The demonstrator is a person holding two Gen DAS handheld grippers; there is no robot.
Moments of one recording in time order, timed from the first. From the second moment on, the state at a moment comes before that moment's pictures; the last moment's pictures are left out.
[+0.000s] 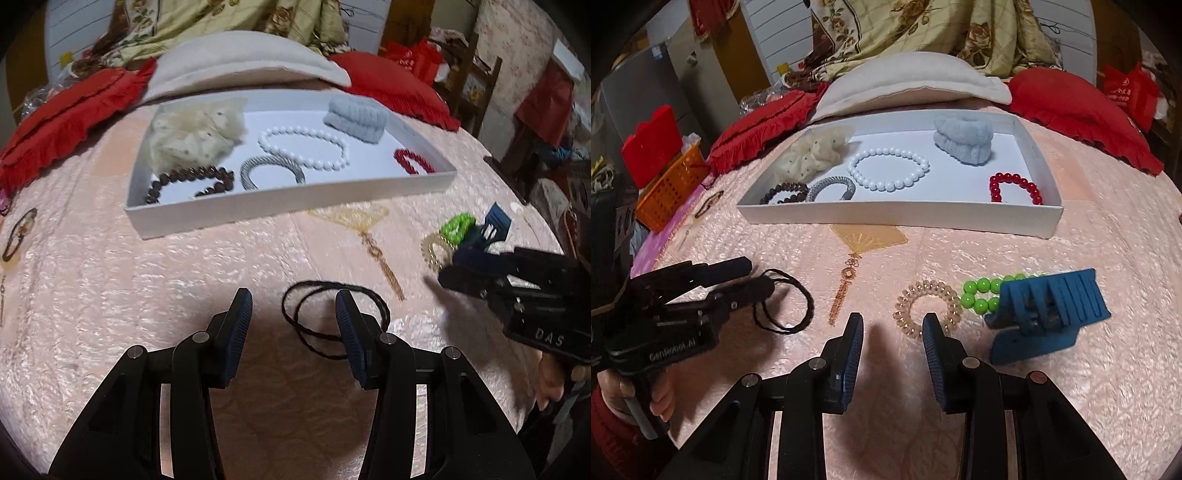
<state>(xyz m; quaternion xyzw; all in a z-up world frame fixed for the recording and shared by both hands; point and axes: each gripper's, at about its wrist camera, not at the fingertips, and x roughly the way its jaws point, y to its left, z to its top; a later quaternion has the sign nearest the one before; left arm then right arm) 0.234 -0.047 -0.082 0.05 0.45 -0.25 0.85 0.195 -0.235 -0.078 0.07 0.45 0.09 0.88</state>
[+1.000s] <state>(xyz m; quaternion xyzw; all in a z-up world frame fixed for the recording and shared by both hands) 0.221 -0.037 -0.054 0.03 0.42 -0.26 0.87 0.198 -0.195 -0.076 -0.01 0.47 0.08 0.88</state>
